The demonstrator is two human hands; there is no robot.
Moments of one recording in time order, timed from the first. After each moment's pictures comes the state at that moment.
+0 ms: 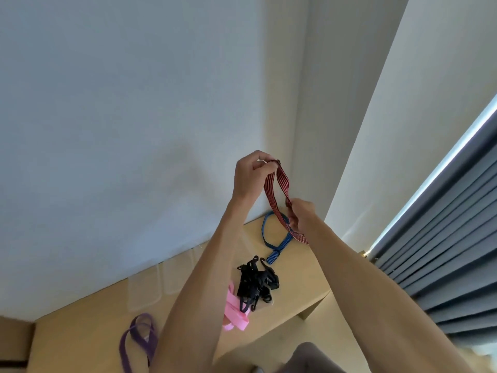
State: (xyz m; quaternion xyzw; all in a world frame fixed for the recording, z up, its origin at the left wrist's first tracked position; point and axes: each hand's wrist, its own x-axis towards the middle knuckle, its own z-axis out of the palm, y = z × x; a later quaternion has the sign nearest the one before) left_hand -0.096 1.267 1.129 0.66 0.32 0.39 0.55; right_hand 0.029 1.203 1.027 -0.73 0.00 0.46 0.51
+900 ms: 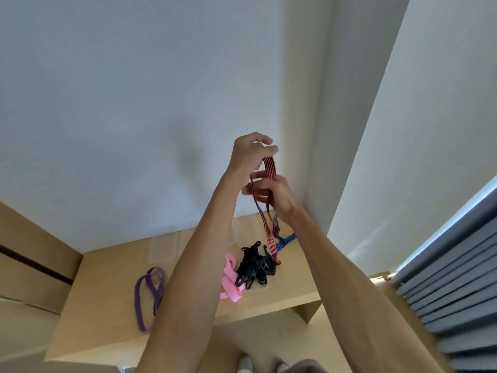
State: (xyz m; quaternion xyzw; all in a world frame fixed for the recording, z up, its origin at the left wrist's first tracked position) left_hand -0.102 1.224 1.173 0.62 0.44 0.40 0.51; right_hand -0.011 1.158 1.092 -0.47 -0.43 0.54 0.55
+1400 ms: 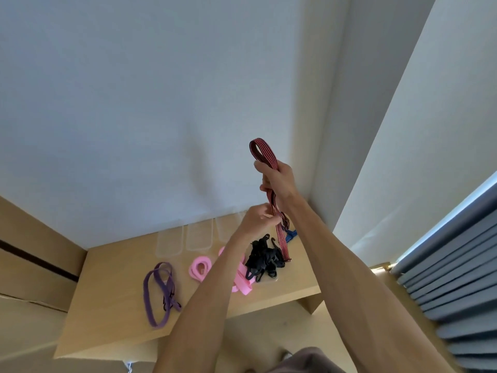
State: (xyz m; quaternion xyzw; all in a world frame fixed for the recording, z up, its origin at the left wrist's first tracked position) left_hand -0.166 1.177 1.015 0.69 0.45 0.20 0.54; right_hand -0.054 1.185 1.089 -0.52 -0.35 0.48 0.62
